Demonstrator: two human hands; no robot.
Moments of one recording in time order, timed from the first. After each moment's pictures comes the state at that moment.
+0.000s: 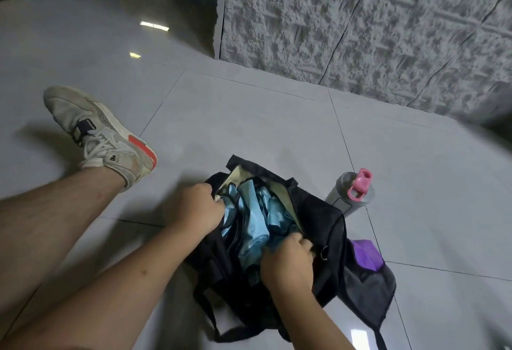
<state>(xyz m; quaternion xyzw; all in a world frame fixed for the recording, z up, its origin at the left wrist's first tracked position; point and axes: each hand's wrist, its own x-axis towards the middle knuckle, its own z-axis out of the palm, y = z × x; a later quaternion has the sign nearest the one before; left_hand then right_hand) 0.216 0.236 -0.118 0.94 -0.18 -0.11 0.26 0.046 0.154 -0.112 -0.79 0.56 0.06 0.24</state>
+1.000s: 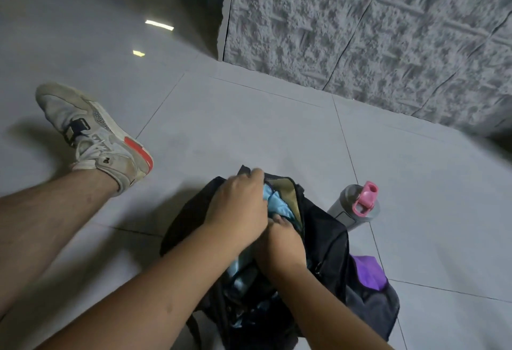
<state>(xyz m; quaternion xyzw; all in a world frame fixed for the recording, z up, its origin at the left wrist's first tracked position) 0.183 0.186 -0.068 0.91 -0.36 -0.04 0.21 0.093 0.103 -0.139 -0.95 0.30 0.03 0.10</state>
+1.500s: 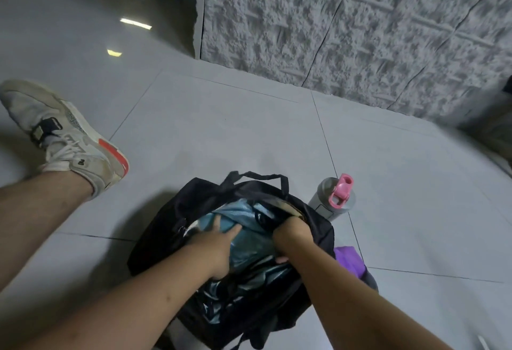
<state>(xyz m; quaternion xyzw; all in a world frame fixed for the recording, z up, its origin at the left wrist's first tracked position) 0.170 0.183 -0.157 0.85 -0.39 -0.34 -0.06 0.069 0.043 -0.112 -0.82 0.50 0.16 0.23</state>
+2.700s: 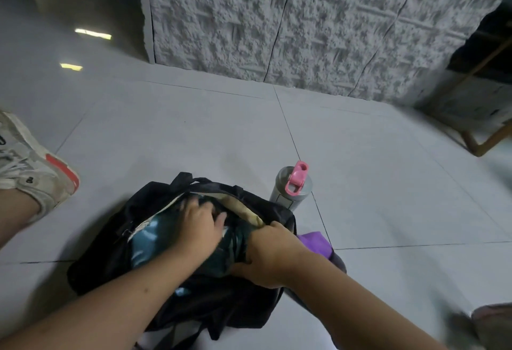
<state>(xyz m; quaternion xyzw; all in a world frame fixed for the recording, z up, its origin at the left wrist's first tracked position) 0.155 0.116 -0.177 0.89 -0.34 -0.10 0.28 0.001 0.036 -0.081 -0.97 0.15 0.17 0.03</state>
